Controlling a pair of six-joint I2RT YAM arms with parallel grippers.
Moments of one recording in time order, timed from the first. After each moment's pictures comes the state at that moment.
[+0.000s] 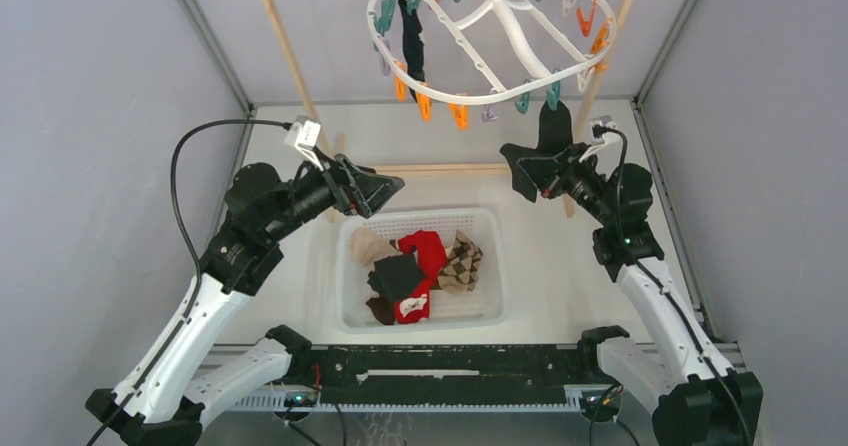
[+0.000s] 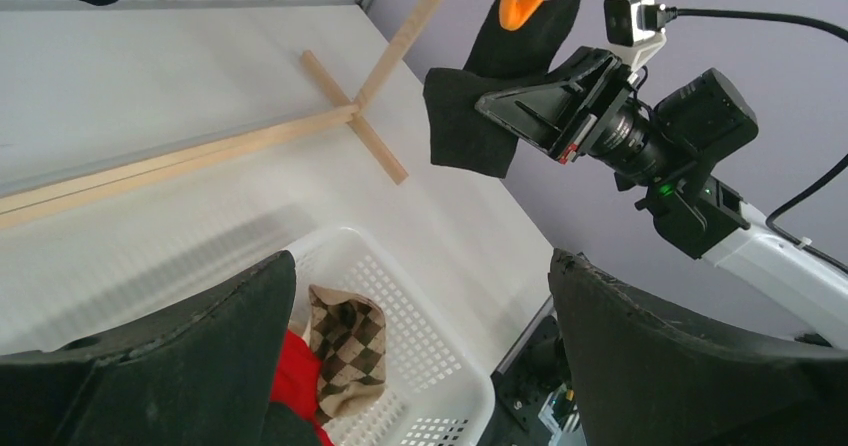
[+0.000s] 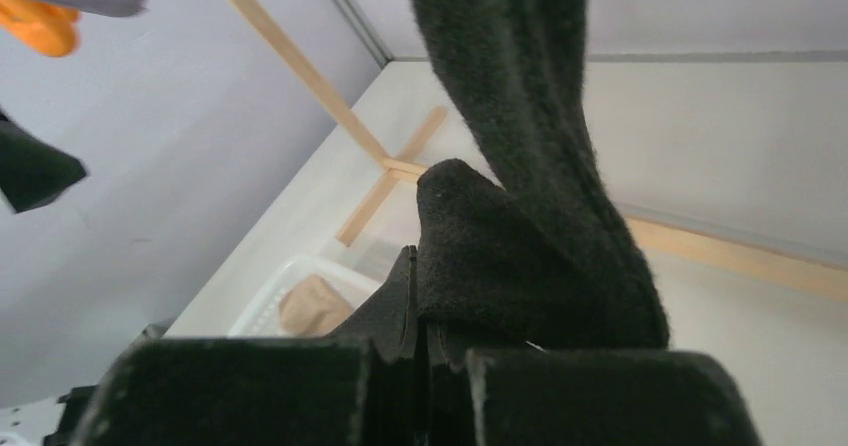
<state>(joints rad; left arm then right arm) -0.51 0.84 1.07 -0.28 0.32 -0.56 0.14 0.94 0.71 0.24 -0.53 0.52</state>
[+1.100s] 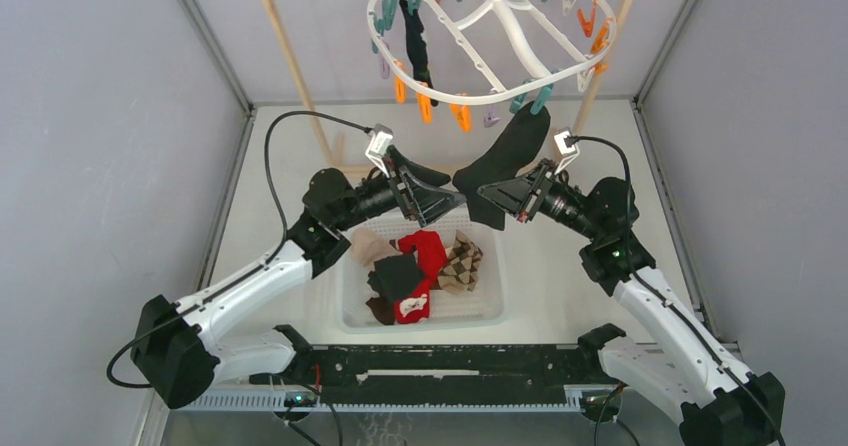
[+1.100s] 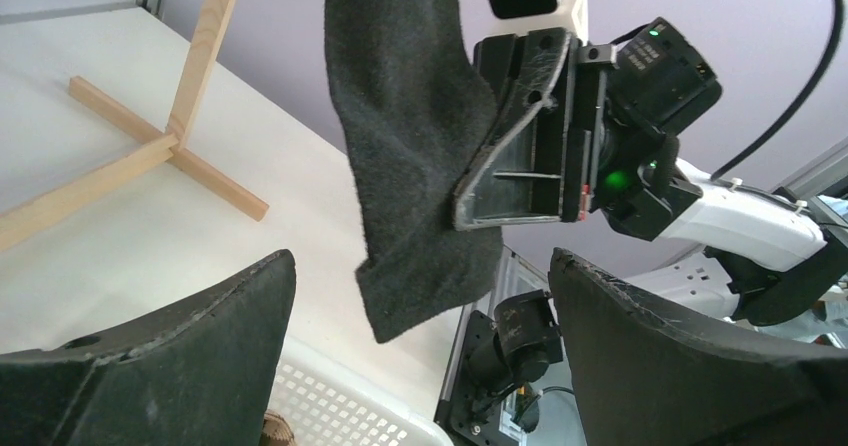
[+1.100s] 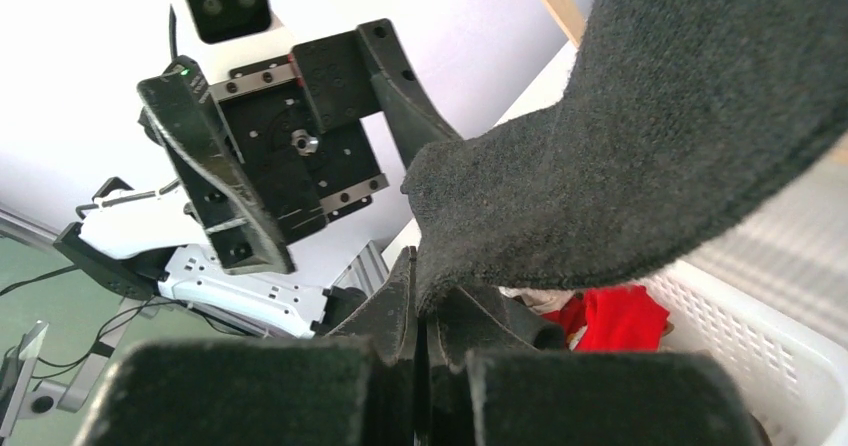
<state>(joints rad) -0.71 1.14 0.83 0.50 0.48 -0.67 0.40 0.86 0.71 0.26 -0.61 0.83</state>
